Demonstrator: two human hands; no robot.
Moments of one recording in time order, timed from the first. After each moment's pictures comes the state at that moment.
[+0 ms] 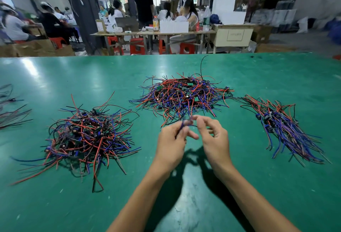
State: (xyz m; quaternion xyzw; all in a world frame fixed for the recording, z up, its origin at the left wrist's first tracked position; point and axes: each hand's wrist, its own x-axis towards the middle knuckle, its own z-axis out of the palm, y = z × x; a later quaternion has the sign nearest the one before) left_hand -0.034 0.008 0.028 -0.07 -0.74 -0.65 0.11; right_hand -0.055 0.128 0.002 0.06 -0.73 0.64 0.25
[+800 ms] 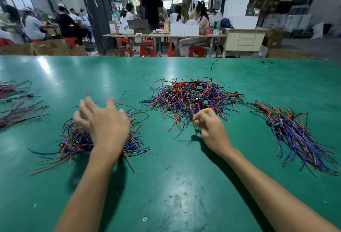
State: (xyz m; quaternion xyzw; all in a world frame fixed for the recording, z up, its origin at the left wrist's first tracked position) left_hand -0.027 -0.125 0.085 0.27 -0.91 -0.11 0.29; right_hand -0.121 0.136 -0.001 0.23 -0.87 0.38 0.22
